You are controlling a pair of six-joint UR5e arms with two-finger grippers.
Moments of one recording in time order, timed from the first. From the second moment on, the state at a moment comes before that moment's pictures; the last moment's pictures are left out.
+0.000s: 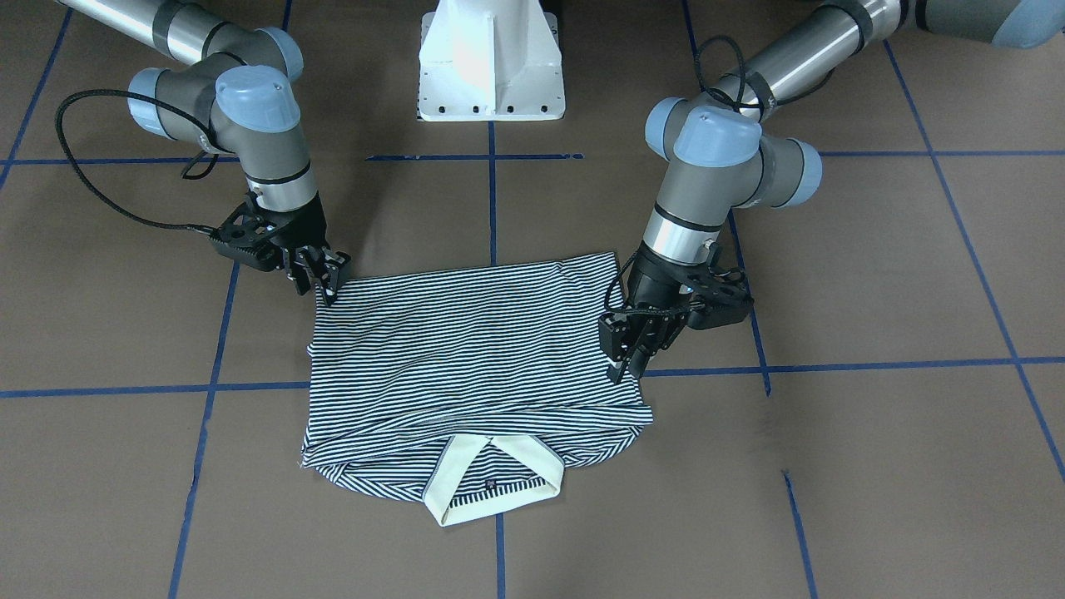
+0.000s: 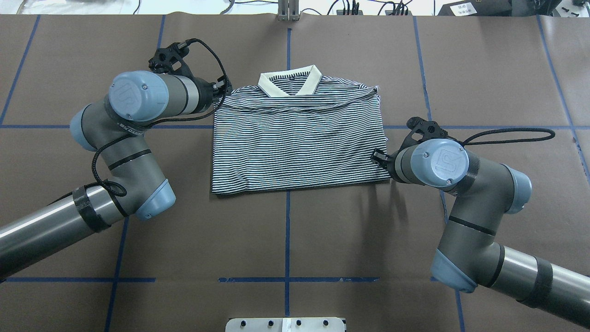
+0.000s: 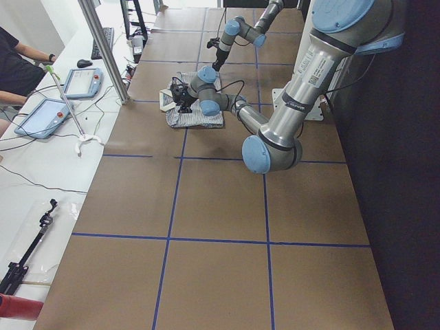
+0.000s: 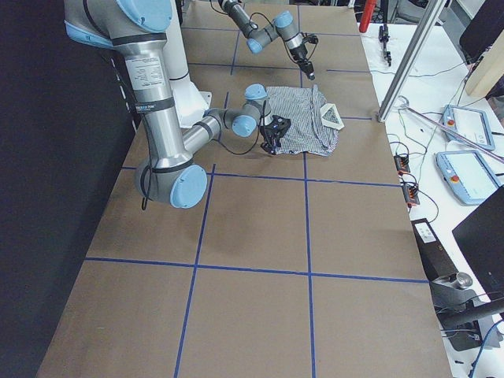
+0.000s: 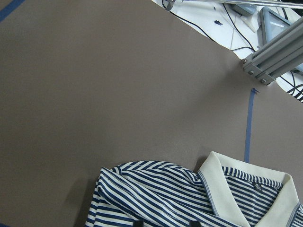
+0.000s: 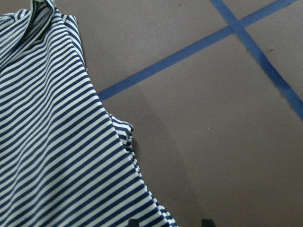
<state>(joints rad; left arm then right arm) -0.68 -2.16 -1.47 -2.24 -1.60 -1.61 0.52 -1.27 1.76 -1.28 1.61 1.70</state>
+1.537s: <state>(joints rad) -0.68 -2.16 -1.51 -2.23 -1.60 -1.61 0.25 -1.58 2.14 -1.29 1.62 1.79</state>
